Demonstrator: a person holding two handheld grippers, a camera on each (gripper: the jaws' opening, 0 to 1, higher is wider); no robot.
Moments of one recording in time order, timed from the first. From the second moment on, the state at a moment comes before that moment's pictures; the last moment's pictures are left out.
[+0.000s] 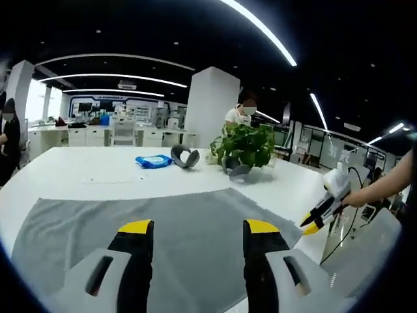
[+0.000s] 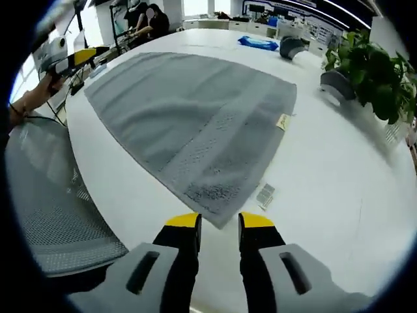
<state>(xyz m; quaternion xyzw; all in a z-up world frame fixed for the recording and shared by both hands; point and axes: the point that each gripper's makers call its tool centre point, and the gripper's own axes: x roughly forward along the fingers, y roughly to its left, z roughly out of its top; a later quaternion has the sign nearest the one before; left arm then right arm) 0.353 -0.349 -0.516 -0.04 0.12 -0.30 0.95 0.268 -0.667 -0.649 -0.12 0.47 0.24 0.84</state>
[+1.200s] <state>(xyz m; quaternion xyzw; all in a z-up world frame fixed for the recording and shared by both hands) 0.285 -0.449 -0.528 0.16 0.09 -0.49 0.86 0.286 -0.579 -0.546 0.15 0.36 0.26 0.88</state>
